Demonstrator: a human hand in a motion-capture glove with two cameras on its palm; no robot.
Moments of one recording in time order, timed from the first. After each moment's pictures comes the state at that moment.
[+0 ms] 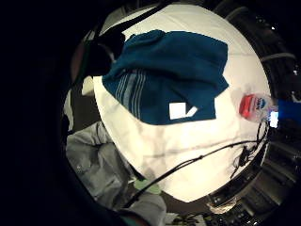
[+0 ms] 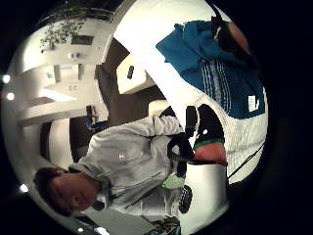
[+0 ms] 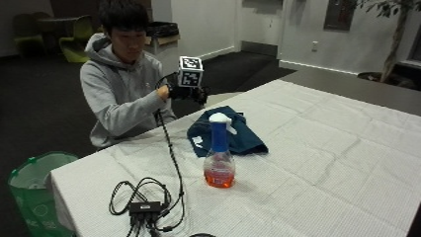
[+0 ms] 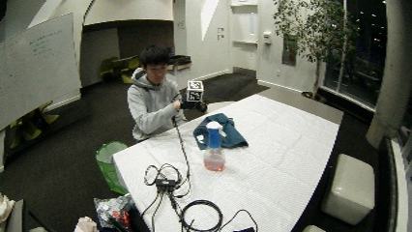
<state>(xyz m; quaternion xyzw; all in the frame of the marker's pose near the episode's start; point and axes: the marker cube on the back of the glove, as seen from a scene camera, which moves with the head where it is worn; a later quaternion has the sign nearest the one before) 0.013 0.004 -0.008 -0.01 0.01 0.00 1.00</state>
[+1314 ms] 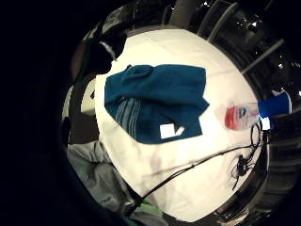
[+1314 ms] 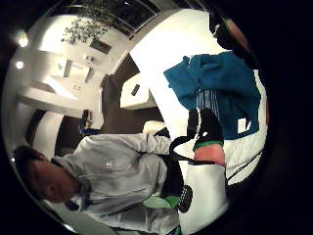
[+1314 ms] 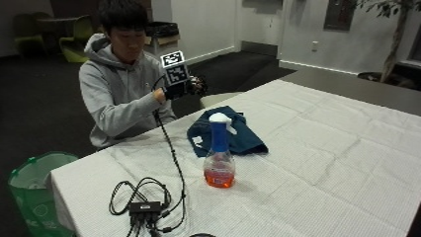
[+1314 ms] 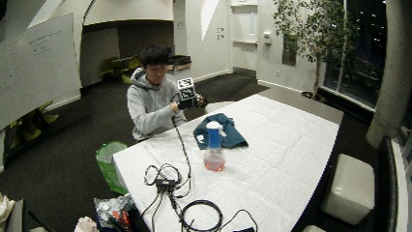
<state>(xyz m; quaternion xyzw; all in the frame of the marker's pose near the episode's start) 0.020 0.025 -0.031 0.19 0.03 -0.04 0.98</state>
